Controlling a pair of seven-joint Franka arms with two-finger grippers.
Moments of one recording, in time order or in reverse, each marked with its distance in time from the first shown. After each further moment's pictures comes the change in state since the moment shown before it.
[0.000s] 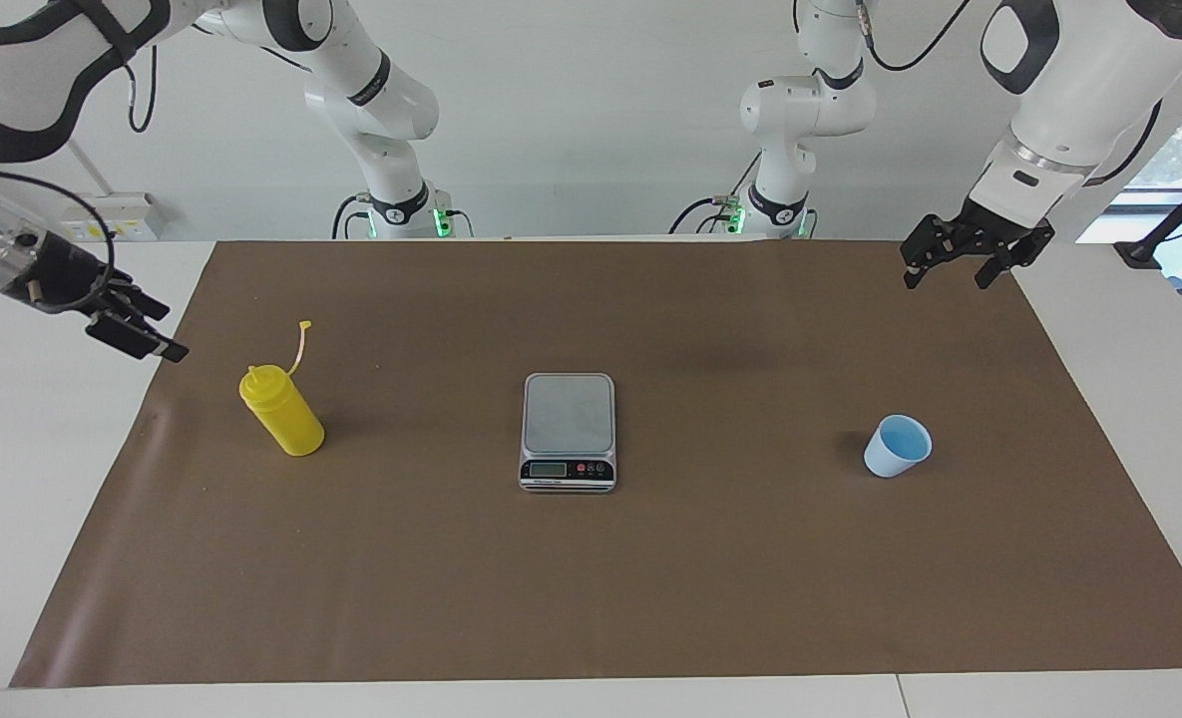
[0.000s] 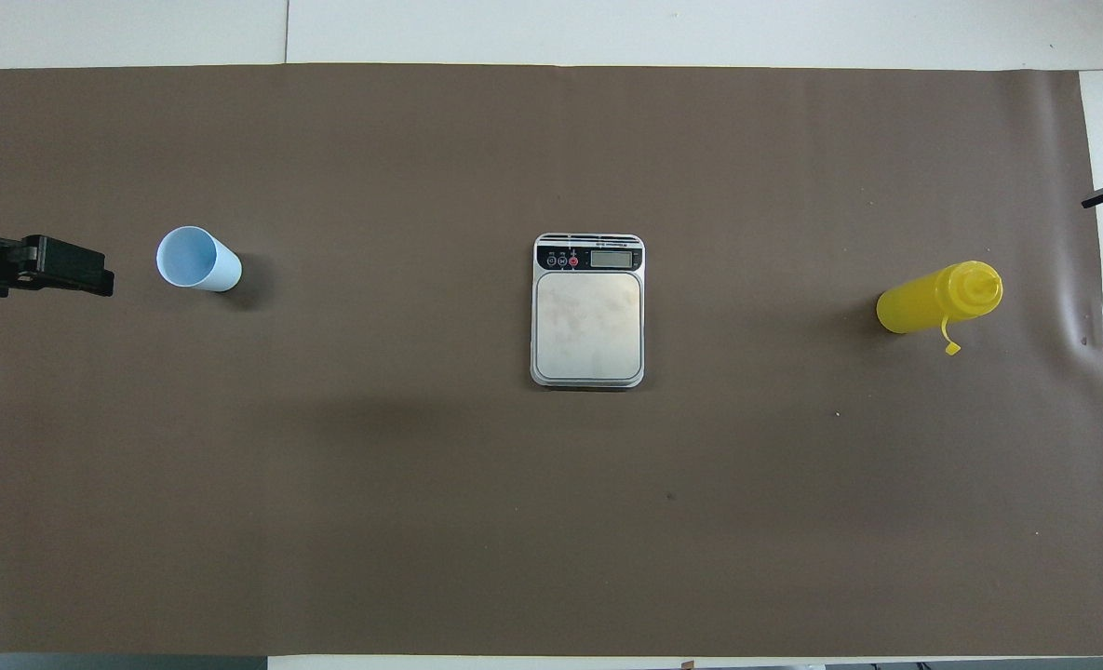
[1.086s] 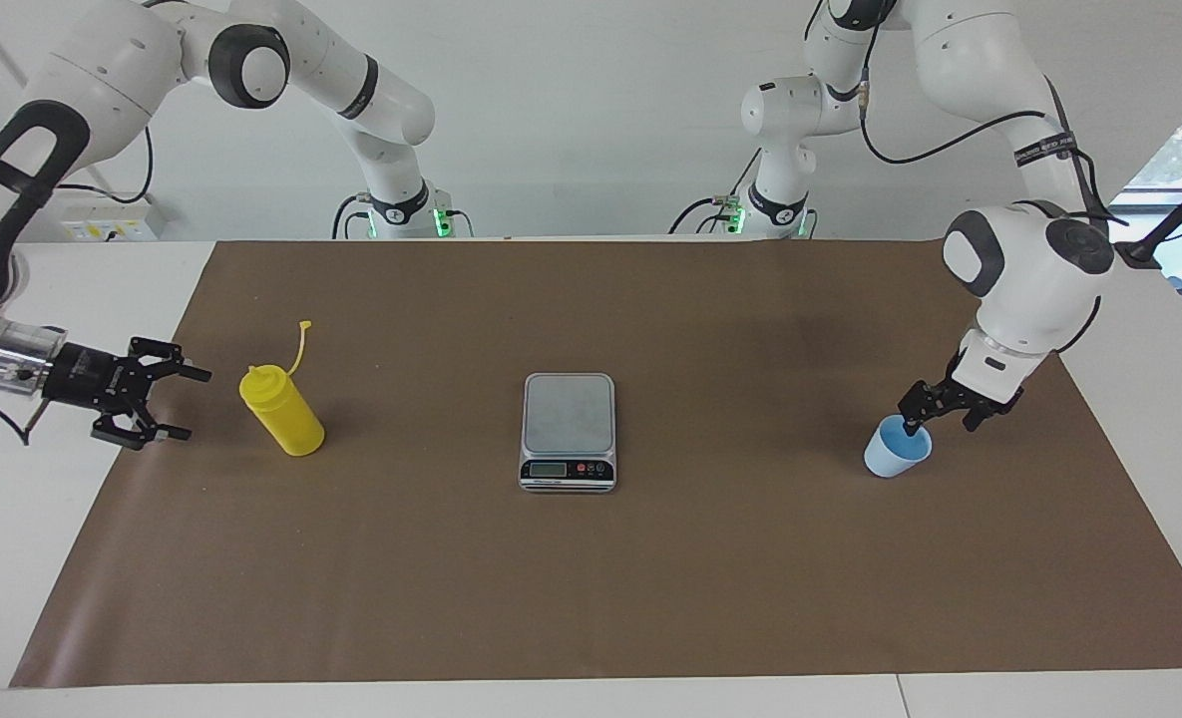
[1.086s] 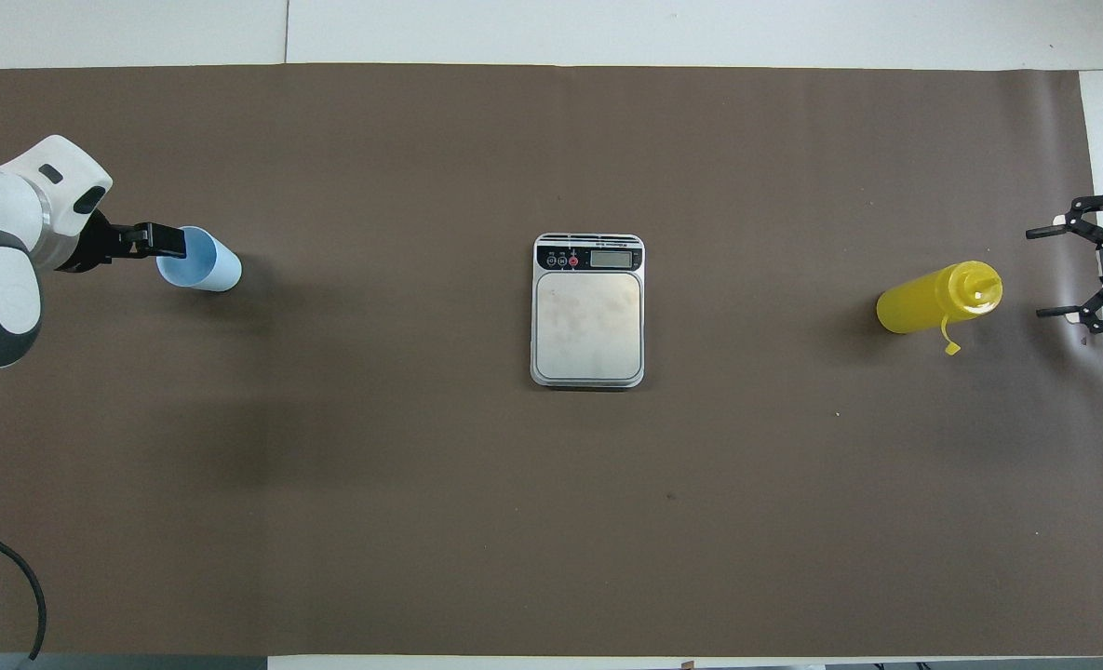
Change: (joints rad) left arm 0.101 0.286 0.002 -0.248 0.000 0.647 0.049; right arm -0.175 0.170 0.006 -0.247 0.331 0.116 0.242
